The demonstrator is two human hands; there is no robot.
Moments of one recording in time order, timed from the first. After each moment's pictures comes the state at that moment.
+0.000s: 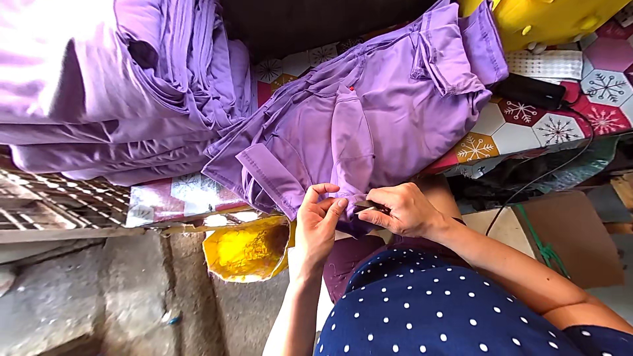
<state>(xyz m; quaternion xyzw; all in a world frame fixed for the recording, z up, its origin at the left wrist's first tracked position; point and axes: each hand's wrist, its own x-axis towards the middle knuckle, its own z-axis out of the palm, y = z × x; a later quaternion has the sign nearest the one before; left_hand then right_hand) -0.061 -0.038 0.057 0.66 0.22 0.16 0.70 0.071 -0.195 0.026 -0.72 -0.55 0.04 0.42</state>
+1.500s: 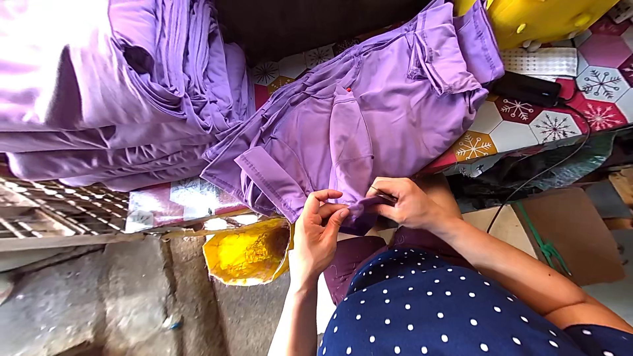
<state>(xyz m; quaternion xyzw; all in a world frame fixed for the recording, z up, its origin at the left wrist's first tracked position) -0.072 -0.032 0.054 0.77 0.13 0.18 0.60 0.081 -0.197 0.015 -0.67 -0.46 0.18 0.56</state>
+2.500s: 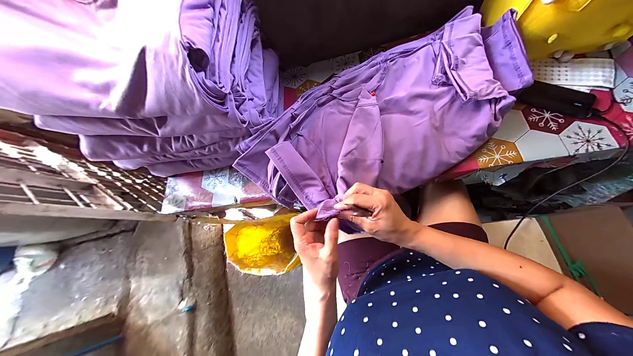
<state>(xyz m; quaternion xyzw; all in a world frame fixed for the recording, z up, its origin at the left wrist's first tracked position) -0.107 -0.041 0.027 0.65 0.17 0.42 0.61 0.023 -0.128 0.022 -0.61 -0.48 0.13 0.62</state>
